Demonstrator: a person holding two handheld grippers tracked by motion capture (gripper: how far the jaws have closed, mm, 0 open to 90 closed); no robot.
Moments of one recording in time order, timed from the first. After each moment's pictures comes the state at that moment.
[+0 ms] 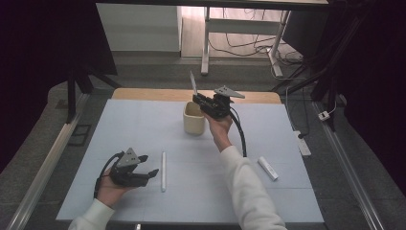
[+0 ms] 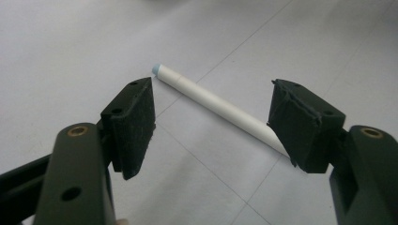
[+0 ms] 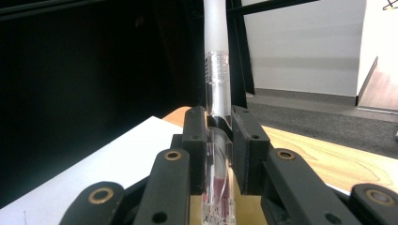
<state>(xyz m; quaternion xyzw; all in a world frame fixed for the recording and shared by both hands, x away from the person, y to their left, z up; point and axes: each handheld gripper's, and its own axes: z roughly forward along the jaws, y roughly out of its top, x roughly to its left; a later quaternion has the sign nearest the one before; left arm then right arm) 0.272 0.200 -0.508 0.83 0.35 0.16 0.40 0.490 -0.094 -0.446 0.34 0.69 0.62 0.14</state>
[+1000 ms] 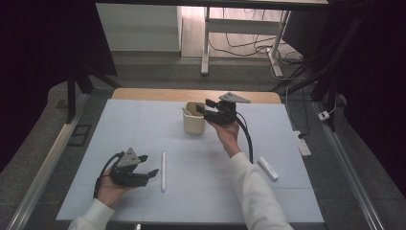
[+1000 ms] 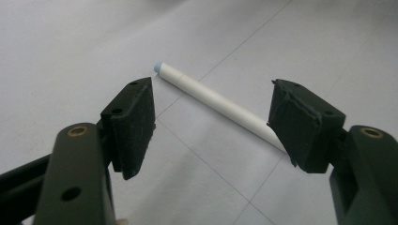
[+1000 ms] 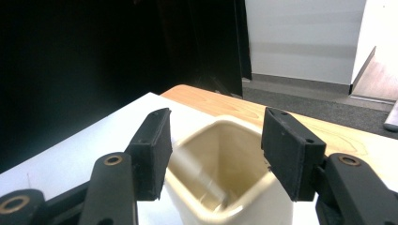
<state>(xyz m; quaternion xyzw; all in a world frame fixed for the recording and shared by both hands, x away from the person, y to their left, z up) 0.273 0.201 -0.508 0.83 0.35 0.16 0.39 0.474 -0.117 -0.452 0.33 0.72 0.60 0.14</state>
